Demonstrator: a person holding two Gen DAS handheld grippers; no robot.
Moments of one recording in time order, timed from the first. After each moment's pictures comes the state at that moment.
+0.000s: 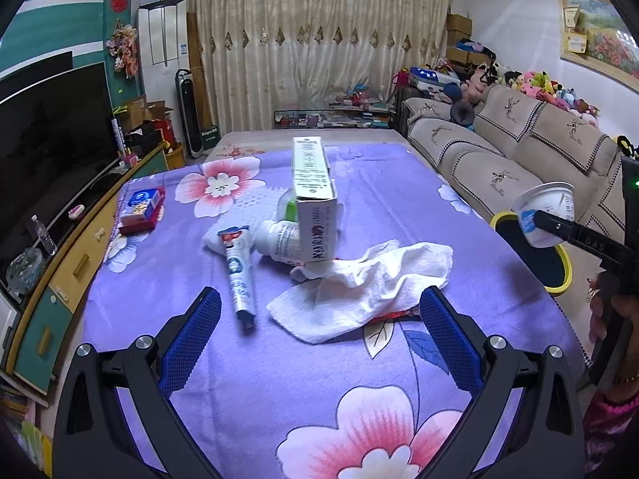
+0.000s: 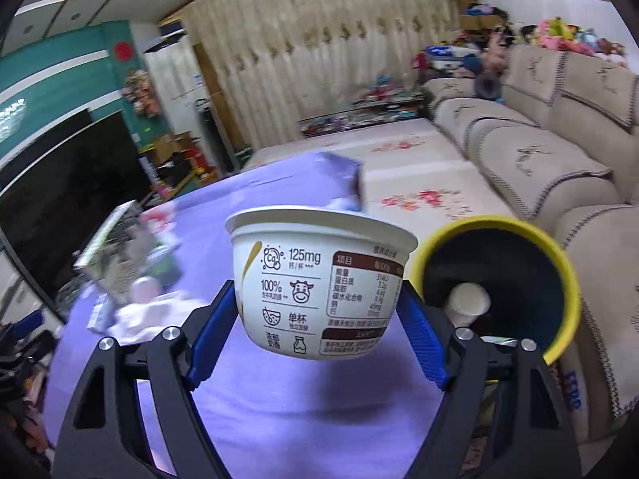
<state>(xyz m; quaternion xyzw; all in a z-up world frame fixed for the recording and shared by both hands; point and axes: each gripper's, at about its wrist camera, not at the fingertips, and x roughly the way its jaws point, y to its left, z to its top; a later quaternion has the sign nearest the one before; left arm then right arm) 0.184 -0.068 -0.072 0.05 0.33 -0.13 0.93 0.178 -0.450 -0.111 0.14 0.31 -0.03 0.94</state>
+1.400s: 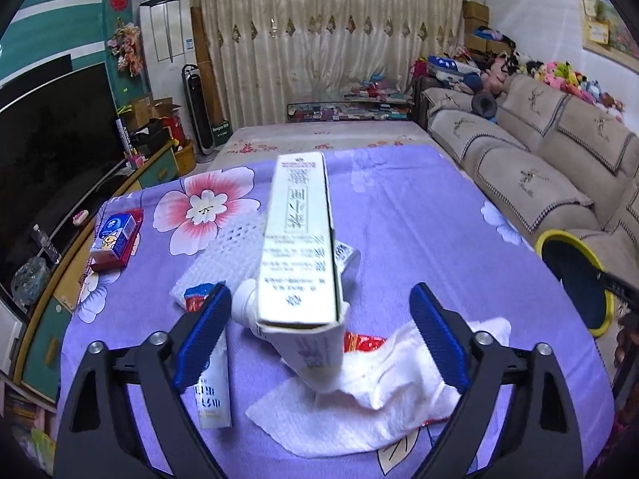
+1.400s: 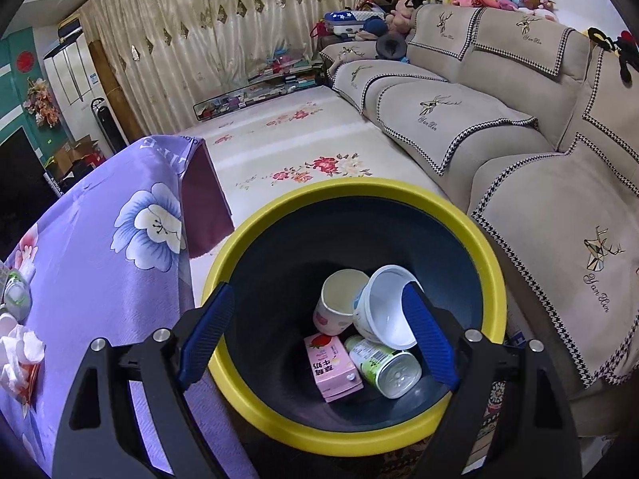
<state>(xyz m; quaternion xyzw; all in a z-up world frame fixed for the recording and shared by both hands) 0.300 -0.103 -0.093 0.06 0.34 -0.10 0.93 0.219 -0.574 -0.191 0.17 0.37 -0.18 0.90</state>
